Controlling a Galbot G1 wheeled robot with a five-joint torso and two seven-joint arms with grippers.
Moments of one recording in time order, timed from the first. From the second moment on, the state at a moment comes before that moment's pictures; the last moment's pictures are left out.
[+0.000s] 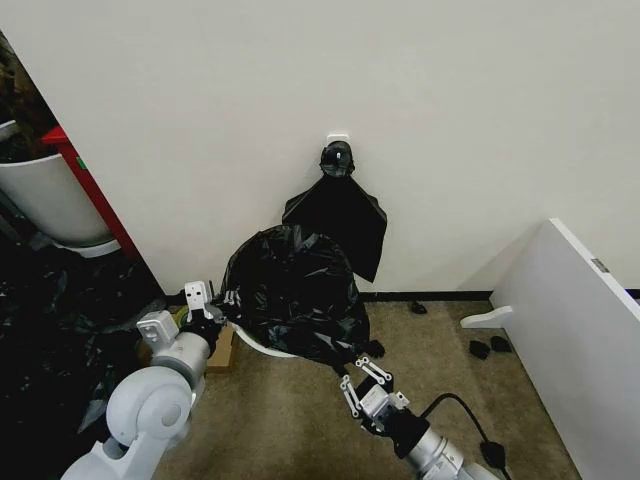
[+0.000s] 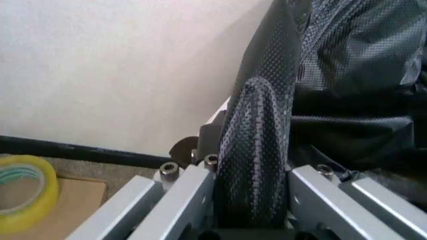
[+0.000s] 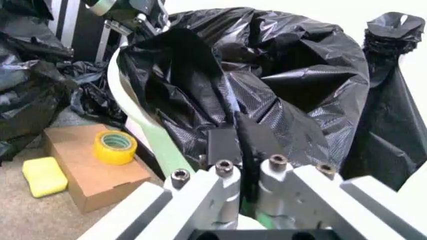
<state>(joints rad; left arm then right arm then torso) 1.34 -1.13 -0.46 -2.23 -0.84 0.42 -0.33 -1.48 0.88 -0.04 2.13 -0.20 0.26 0.19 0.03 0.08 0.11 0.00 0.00</state>
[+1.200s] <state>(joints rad) 1.35 -1.13 -0.51 -2.34 -1.04 0.48 -0.42 -1.36 0.97 0.08 1.66 -0.19 0.81 -0.07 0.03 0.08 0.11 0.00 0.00</state>
